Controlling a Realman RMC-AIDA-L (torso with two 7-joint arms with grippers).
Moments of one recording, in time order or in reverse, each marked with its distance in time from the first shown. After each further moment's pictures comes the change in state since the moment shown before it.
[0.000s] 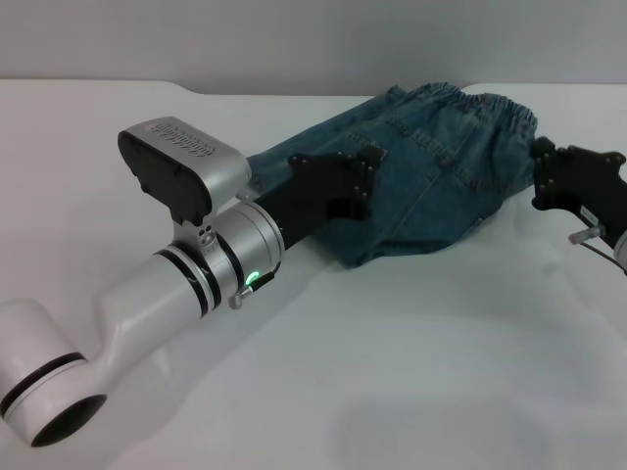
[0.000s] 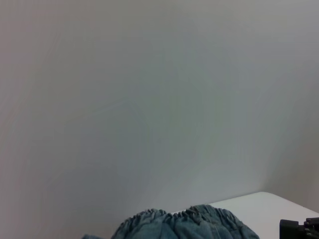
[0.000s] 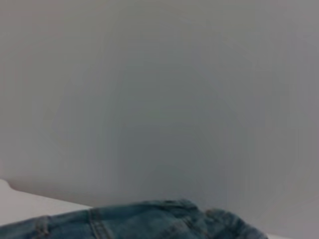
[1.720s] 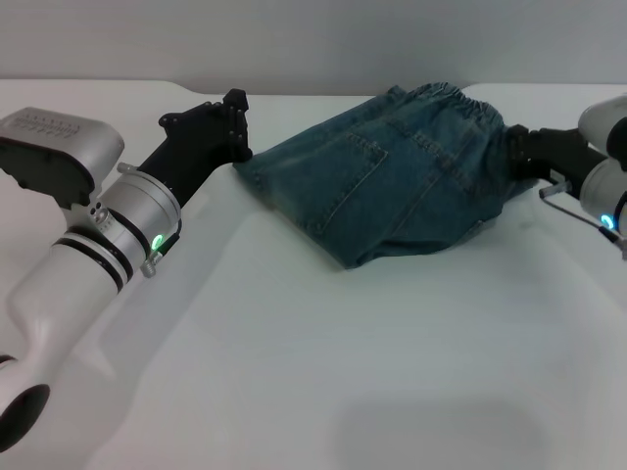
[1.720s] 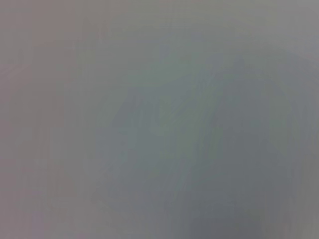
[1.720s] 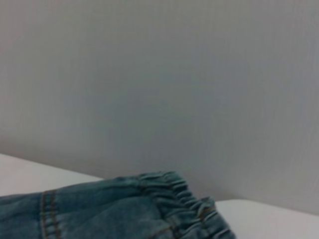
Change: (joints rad) left arm 0.086 0.003 -0.275 0.081 -0.001 0.085 0.094; right arm 0.317 0.012 0.192 -0.262 -0.308 -0.200 0.277
